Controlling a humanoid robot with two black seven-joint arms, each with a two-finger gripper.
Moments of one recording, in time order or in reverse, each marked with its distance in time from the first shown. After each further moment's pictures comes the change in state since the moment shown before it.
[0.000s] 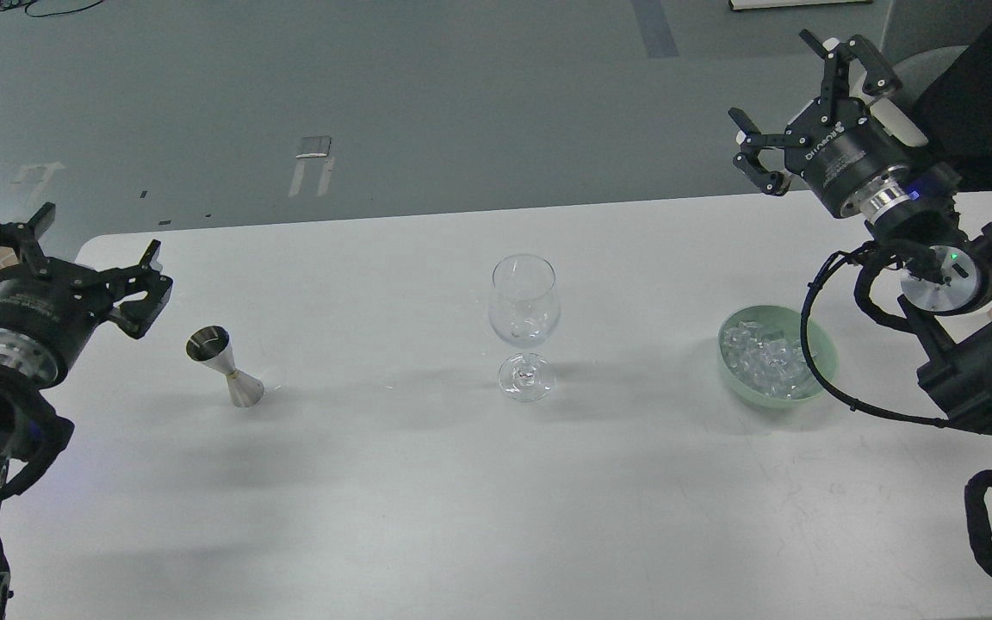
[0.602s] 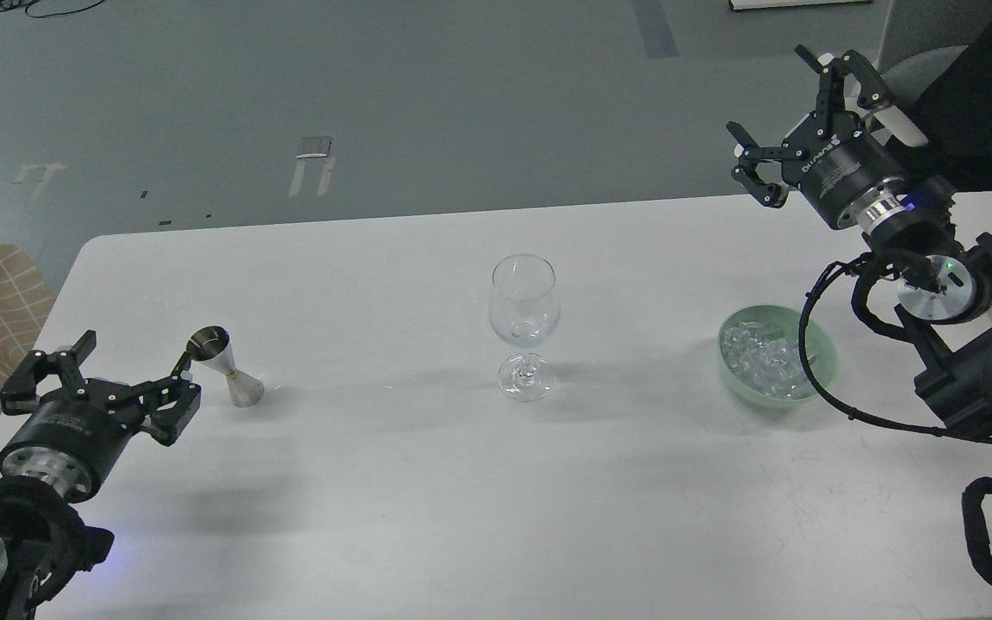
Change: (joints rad) left arm 0.221 -0.154 -0.059 -0.002 0.000 -0.113 0.061; right arm -0.018 0.003 0.002 -0.007 -0.001 -0.015 -0.004
